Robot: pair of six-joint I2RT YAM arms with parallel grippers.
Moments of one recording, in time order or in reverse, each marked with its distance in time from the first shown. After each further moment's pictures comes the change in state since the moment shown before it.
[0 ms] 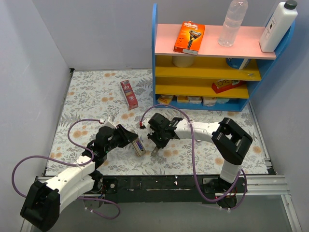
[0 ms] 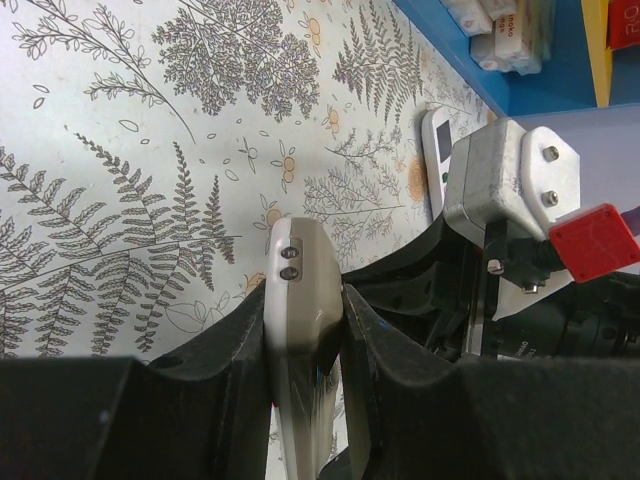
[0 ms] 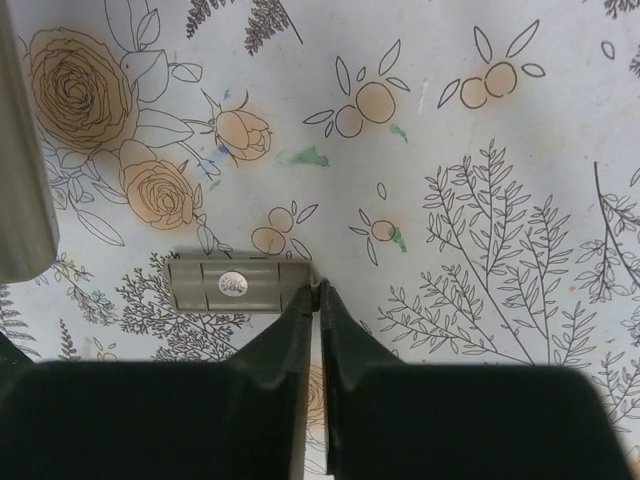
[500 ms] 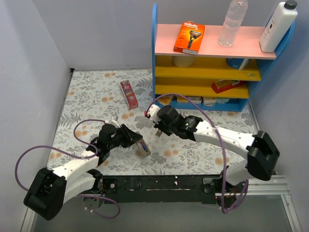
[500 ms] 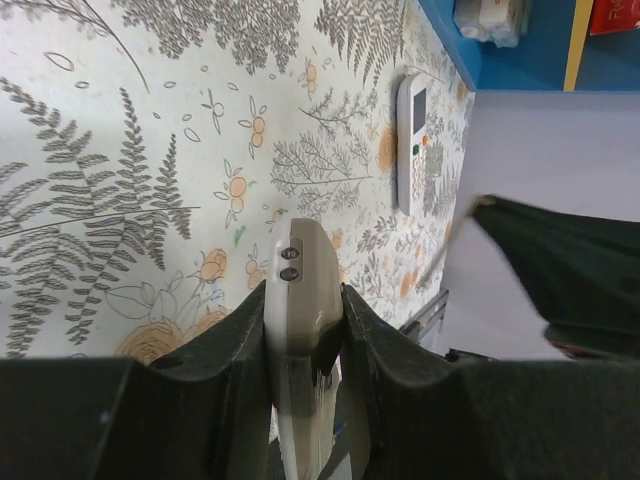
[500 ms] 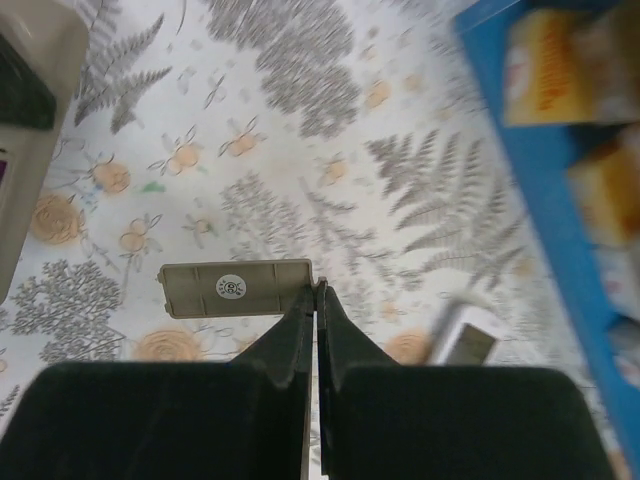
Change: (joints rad) left arm 0.003 0.122 0.003 0.097 0.115 -0.136; right arm 0.009 -0.253 -0.005 -0.004 0.301 -0.151
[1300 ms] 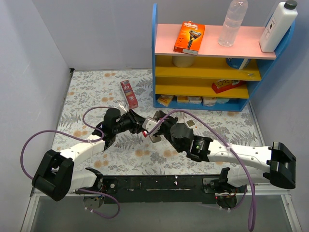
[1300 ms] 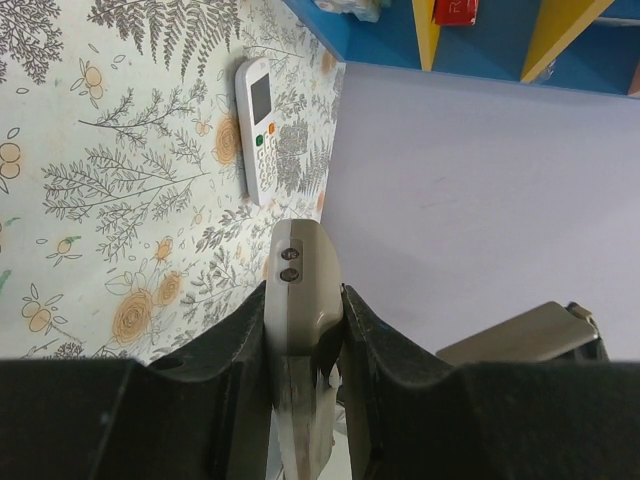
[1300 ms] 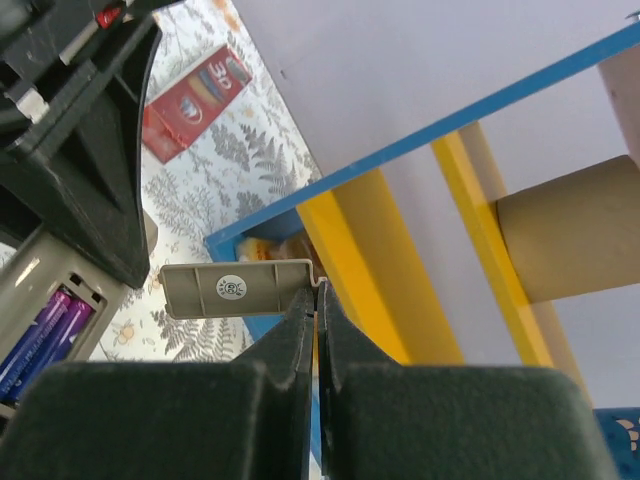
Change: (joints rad) left arm 0.000 0.262 0.276 0.098 0.205 -0.222; right arm 0.229 -0.303 -0.277 0.723 0.435 -0.649
